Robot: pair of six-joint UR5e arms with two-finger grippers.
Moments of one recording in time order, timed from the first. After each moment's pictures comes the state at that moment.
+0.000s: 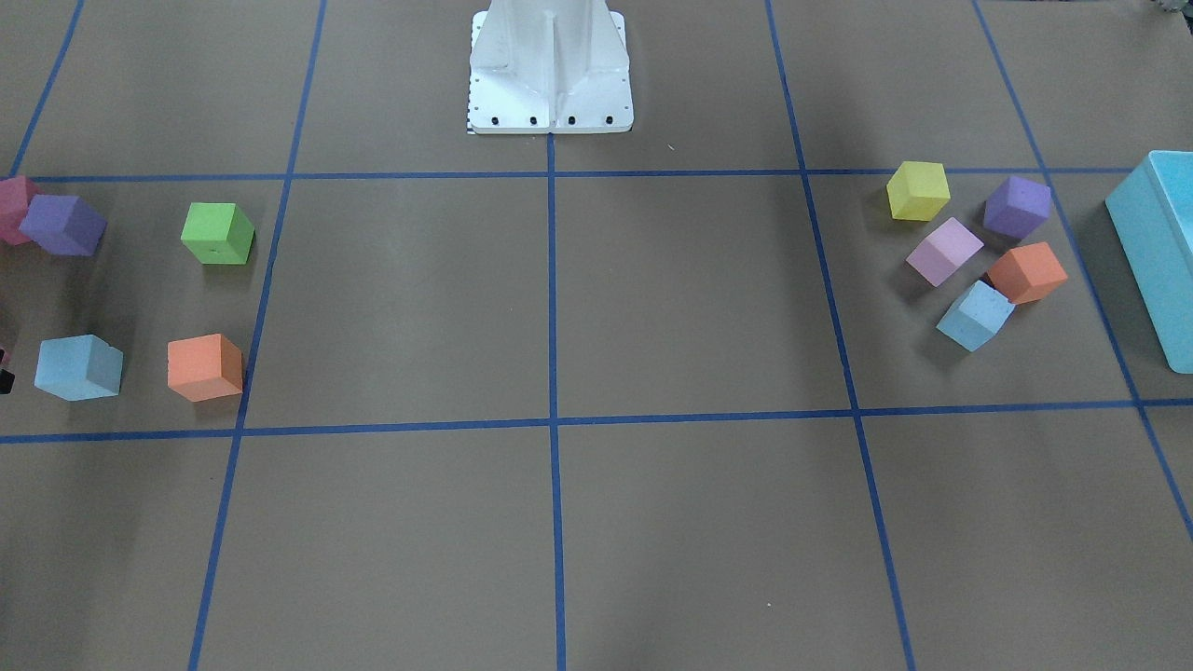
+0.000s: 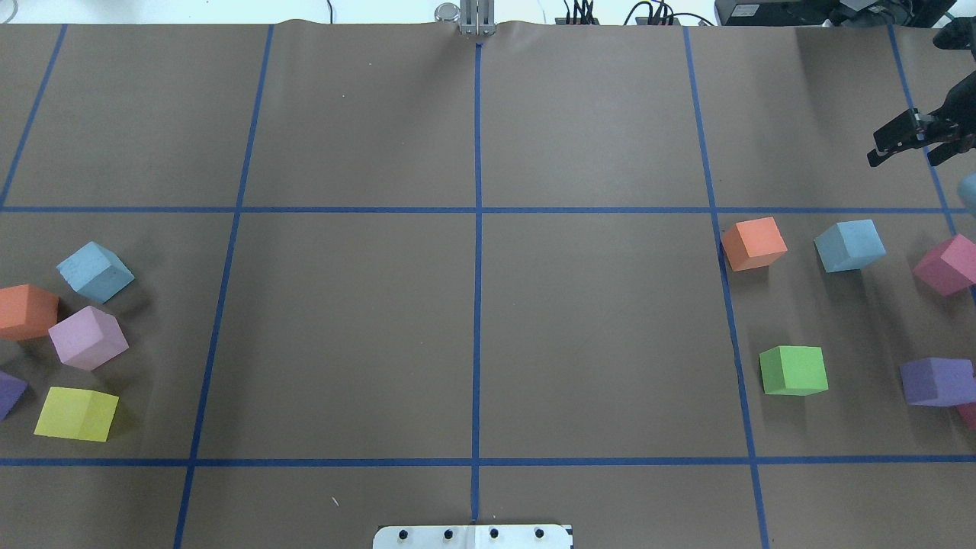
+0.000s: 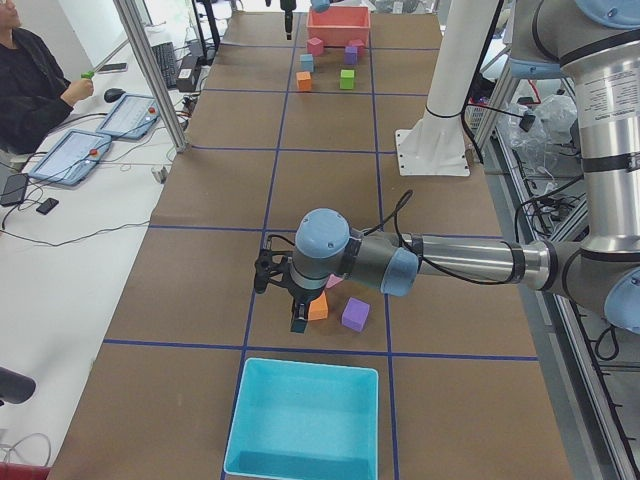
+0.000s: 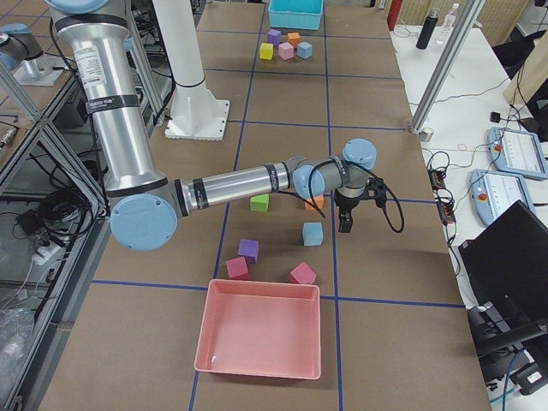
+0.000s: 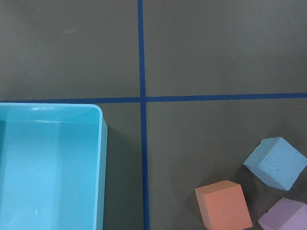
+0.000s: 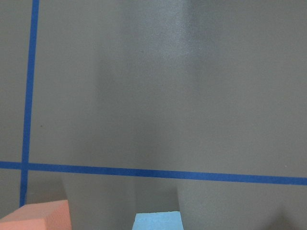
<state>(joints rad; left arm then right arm) -1.57 -1.35 -1.86 -1.82 -2.39 -0.19 1.27 -1.35 1.57 -1.44 2.32 0.42</state>
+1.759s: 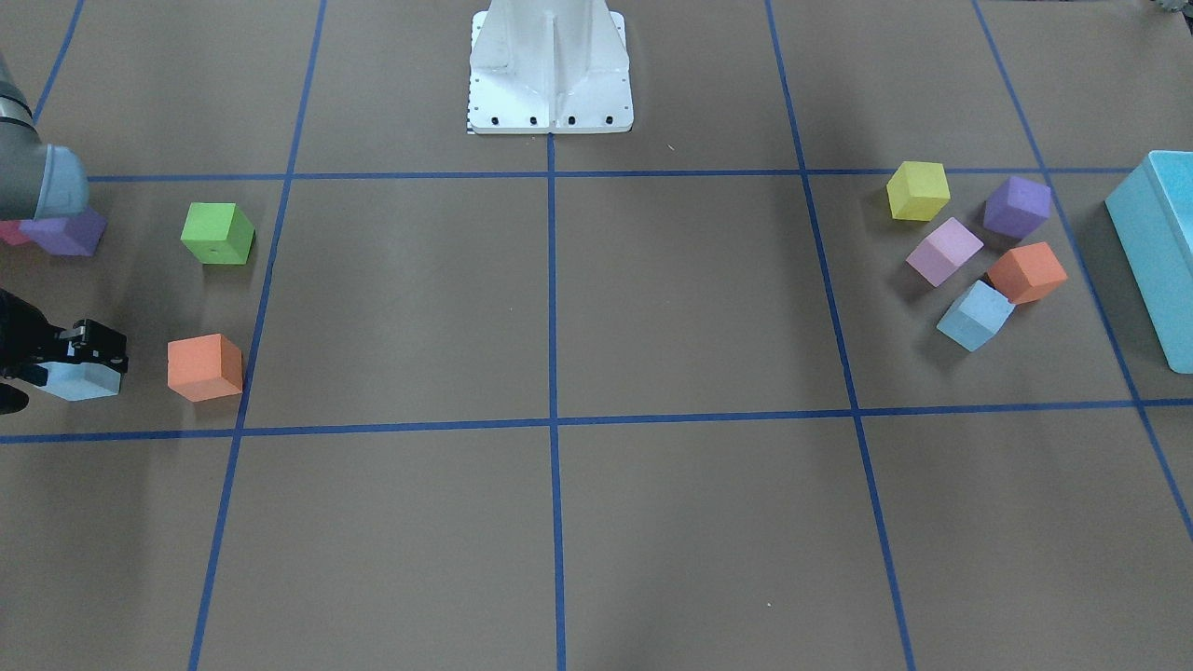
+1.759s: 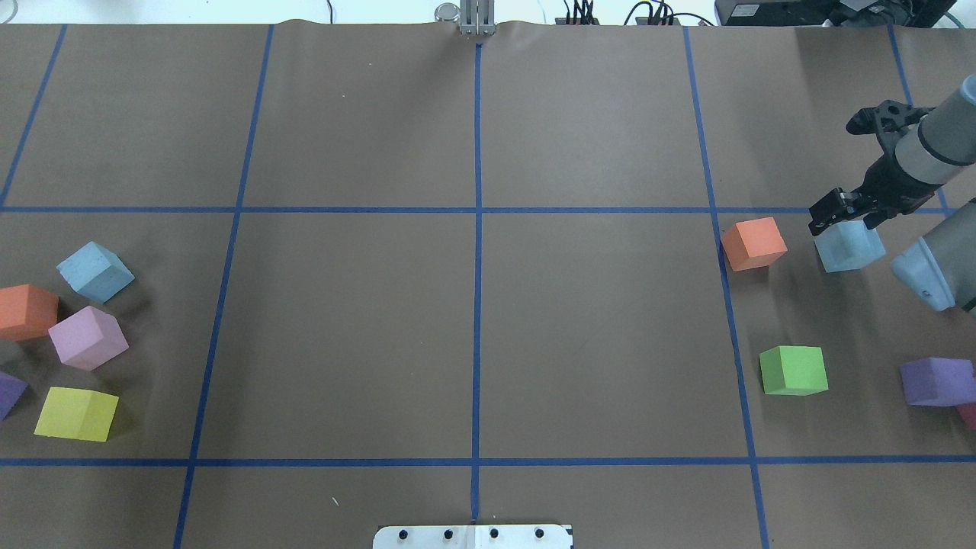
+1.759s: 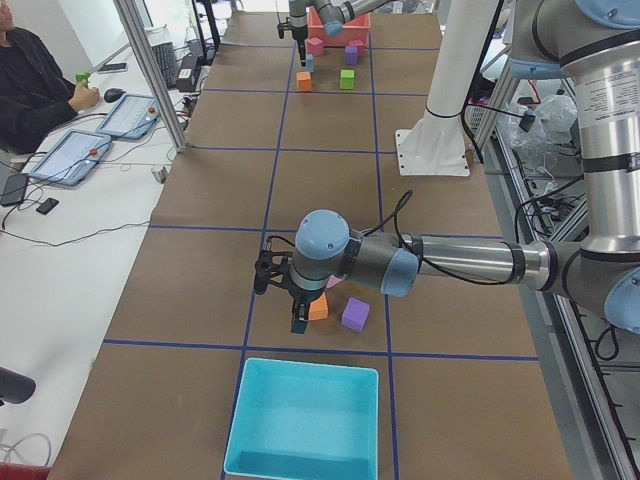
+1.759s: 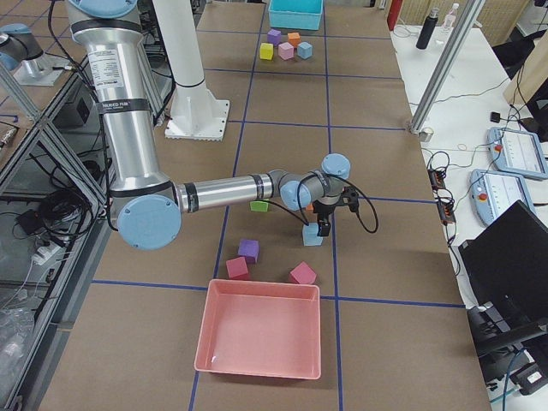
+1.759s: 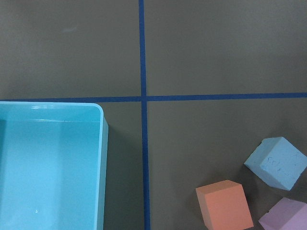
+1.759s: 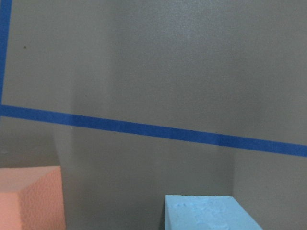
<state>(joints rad) -1.57 -1.35 -1.85 -1.82 -2.39 -0.19 1.07 -1.41 1.52 -1.28 2.26 0.49</state>
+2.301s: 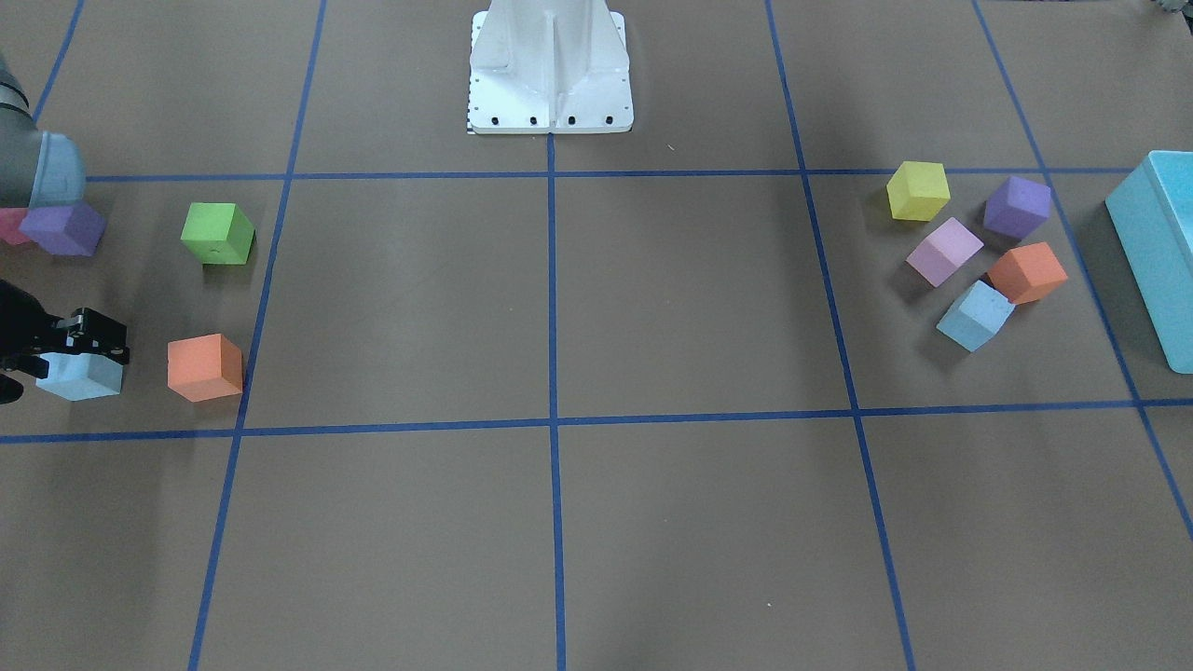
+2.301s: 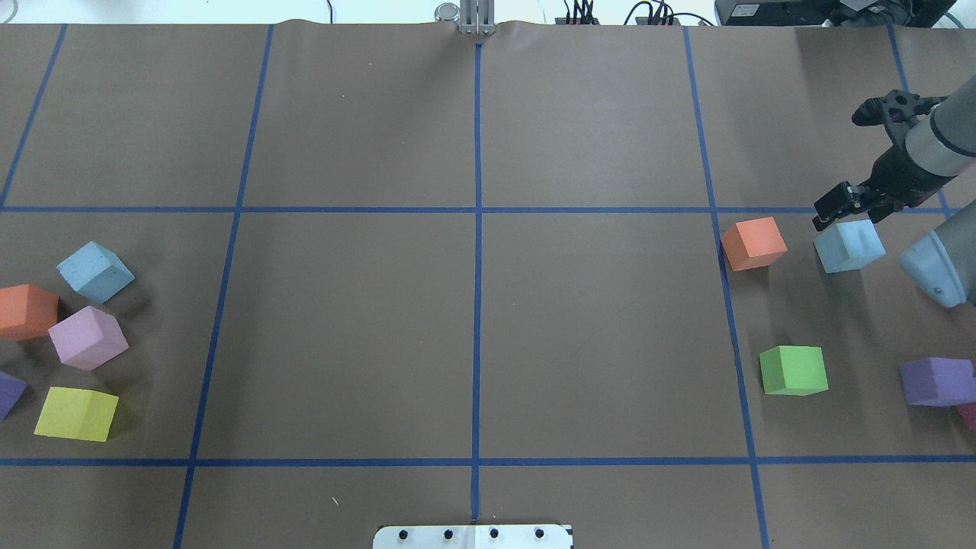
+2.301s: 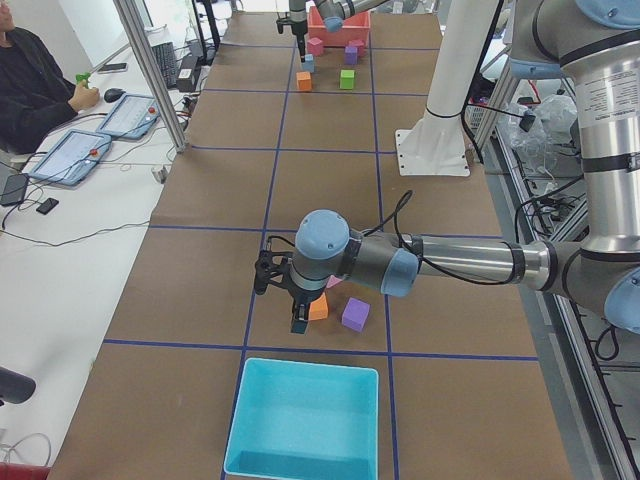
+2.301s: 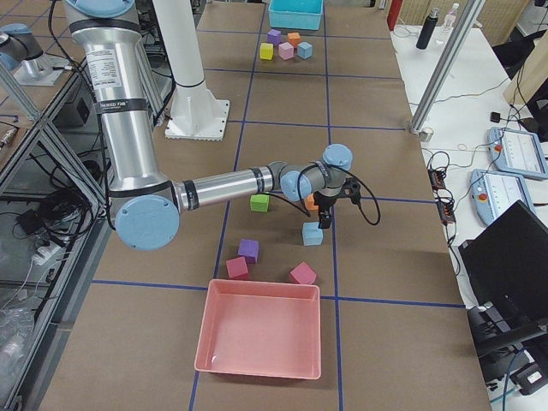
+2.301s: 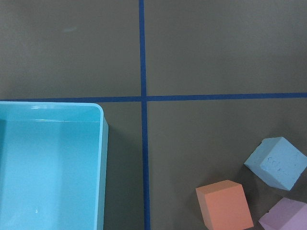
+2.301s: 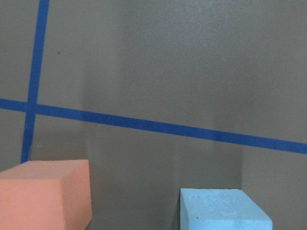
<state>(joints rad) -1.57 -1.35 -1.85 -1.82 -2.39 -0.19 1.10 -1.41 1.59 -1.36 2.28 0.44</state>
